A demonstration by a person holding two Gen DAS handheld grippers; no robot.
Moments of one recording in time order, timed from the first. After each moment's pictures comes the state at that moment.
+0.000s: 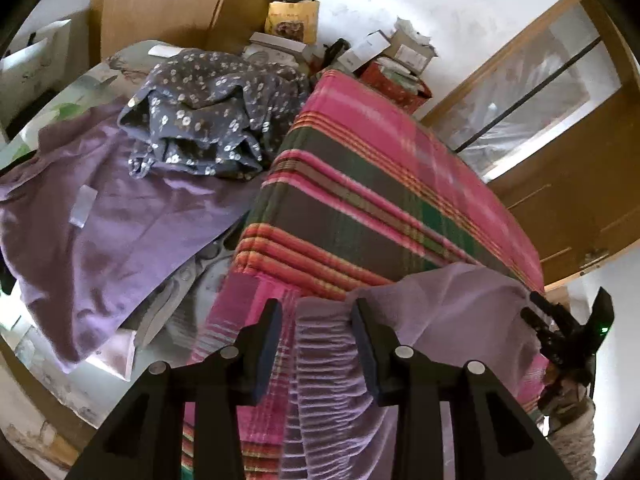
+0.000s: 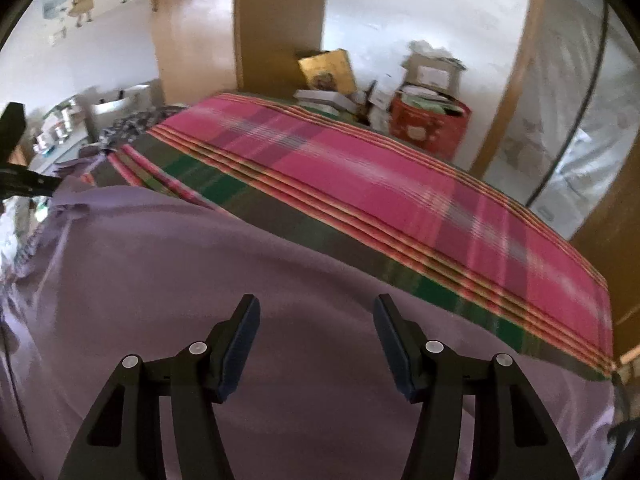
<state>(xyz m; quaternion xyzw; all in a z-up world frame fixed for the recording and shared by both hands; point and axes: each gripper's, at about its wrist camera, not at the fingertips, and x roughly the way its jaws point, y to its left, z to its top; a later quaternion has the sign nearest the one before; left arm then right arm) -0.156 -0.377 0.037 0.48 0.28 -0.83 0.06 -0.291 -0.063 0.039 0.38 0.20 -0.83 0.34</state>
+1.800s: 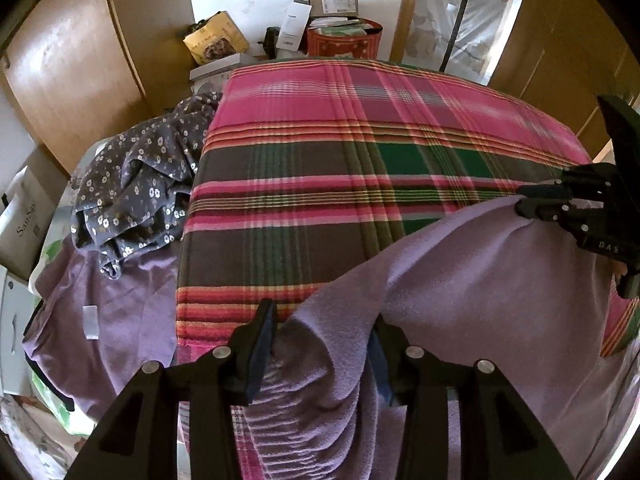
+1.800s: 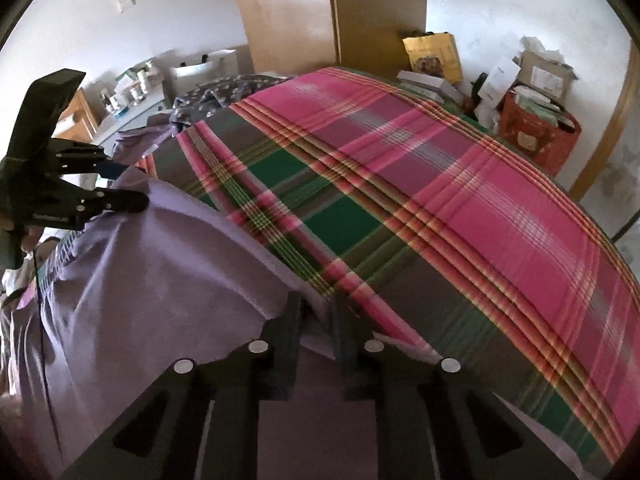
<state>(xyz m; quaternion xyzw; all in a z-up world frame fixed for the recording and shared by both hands) -0.212 -0.303 0.033 0.54 0.05 -0.84 0.04 -0.311 -0.152 0.018 0.42 0.22 -0.74 0.48</state>
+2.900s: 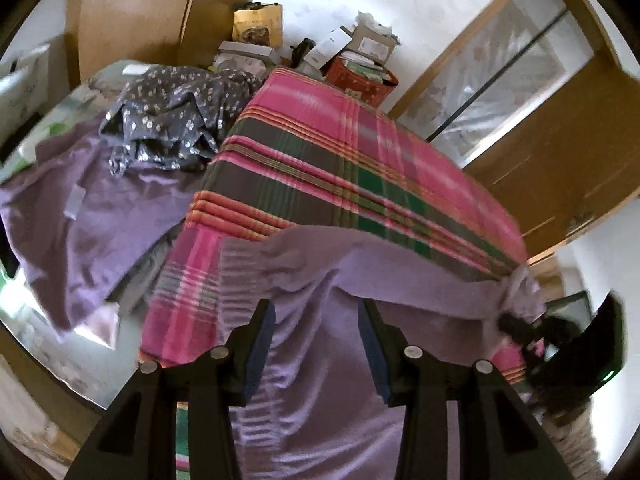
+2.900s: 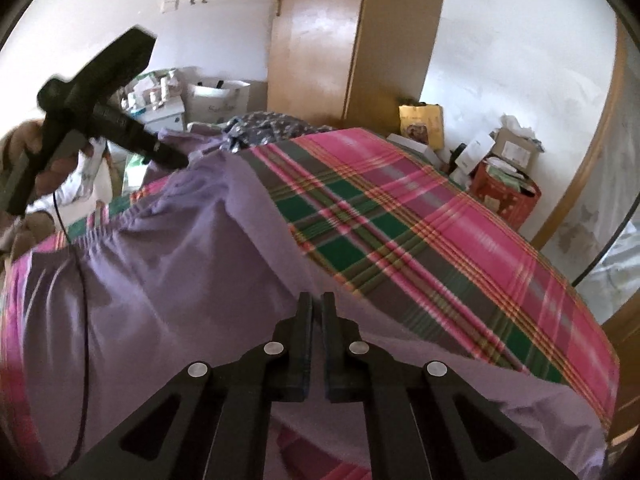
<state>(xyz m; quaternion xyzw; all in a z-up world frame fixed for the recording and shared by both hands) -0.130 -0.333 0.067 0.47 0.30 -0.83 0.01 -0.164 -0.097 0.064 0.29 0.26 -0.79 0.47</state>
